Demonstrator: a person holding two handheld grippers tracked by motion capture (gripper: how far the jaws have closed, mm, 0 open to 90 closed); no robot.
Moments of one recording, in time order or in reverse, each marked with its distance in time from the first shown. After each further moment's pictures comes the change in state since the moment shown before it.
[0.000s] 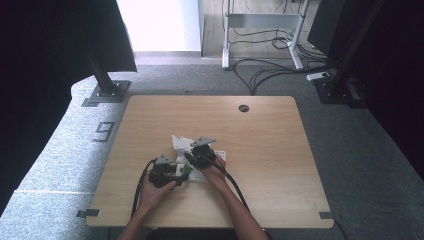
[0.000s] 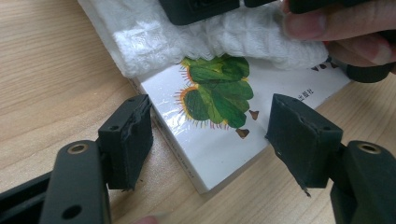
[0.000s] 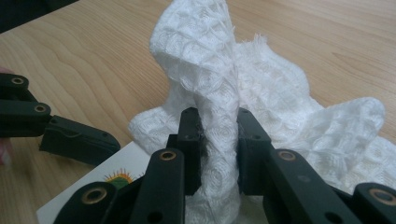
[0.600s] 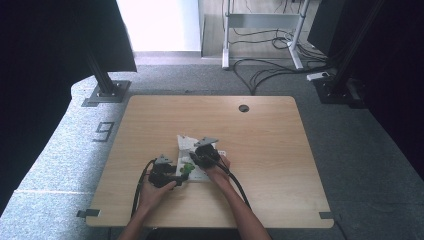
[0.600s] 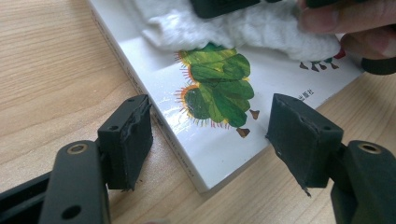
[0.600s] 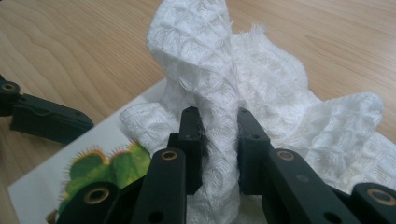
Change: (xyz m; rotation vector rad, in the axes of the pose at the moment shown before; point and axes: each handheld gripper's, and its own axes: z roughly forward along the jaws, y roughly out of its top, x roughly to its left) left arm 0.001 0.000 0.000 0.003 -0.003 -0.012; right arm -0.009 -0.005 -0.009 0.046 -0.057 -0.012
